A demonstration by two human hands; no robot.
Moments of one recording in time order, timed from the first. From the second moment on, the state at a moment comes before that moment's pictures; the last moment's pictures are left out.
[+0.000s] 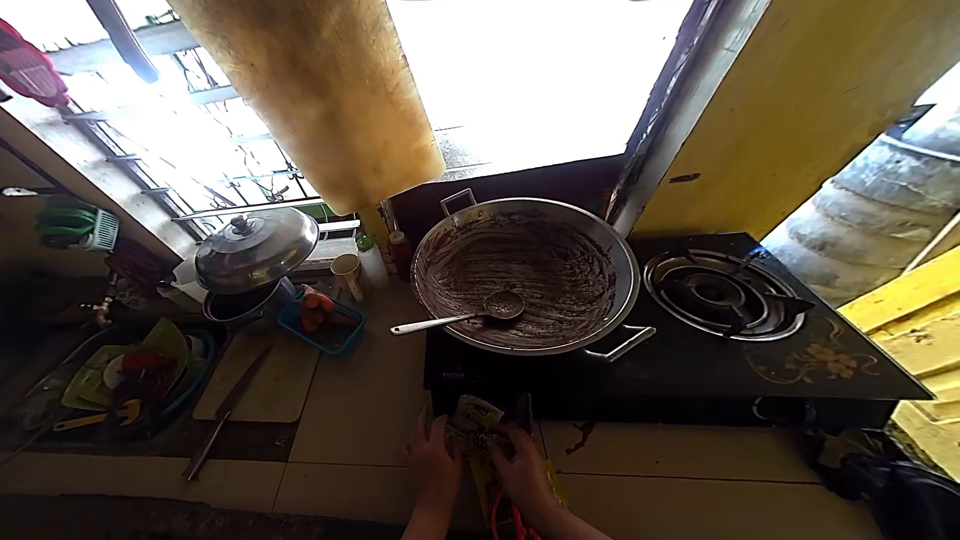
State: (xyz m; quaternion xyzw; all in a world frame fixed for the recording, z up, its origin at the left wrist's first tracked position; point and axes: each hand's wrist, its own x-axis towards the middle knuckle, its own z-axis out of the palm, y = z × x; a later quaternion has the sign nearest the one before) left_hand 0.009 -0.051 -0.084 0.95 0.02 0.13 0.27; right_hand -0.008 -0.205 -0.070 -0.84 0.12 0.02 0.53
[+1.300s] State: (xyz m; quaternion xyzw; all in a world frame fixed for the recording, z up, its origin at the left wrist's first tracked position) left_hand 0.007 -0.022 -0.075 0.86 -0.08 0.12 0.48; right_hand -0.012 -0.193 -0.082 -0.82 0.00 -0.08 0.56
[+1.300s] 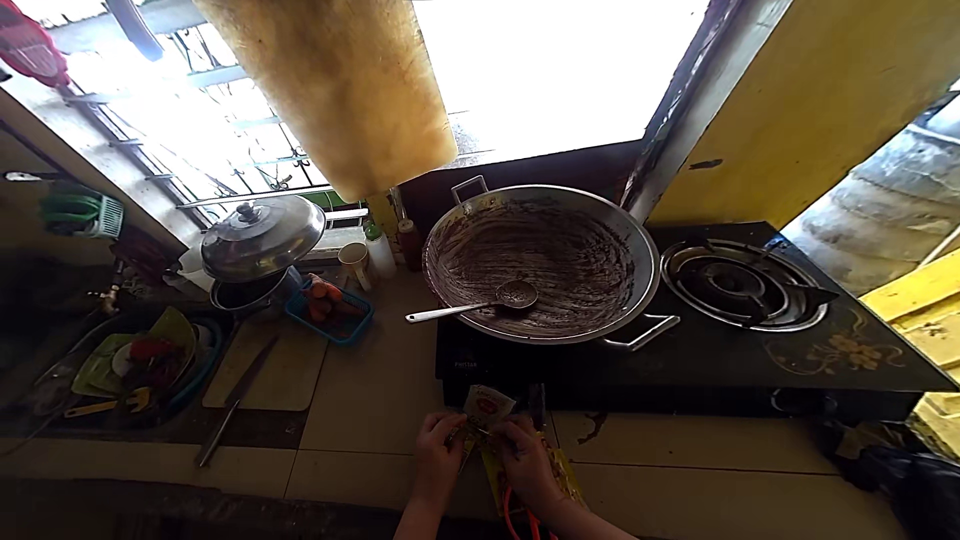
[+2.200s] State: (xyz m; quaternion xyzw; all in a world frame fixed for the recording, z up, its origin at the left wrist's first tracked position) left_hand 0.042 -0.016 -0.068 0.96 0.07 -0.17 0.21; right_hand 0.000 -0.195 -0.075 -0.85 0.13 -0.02 0.51
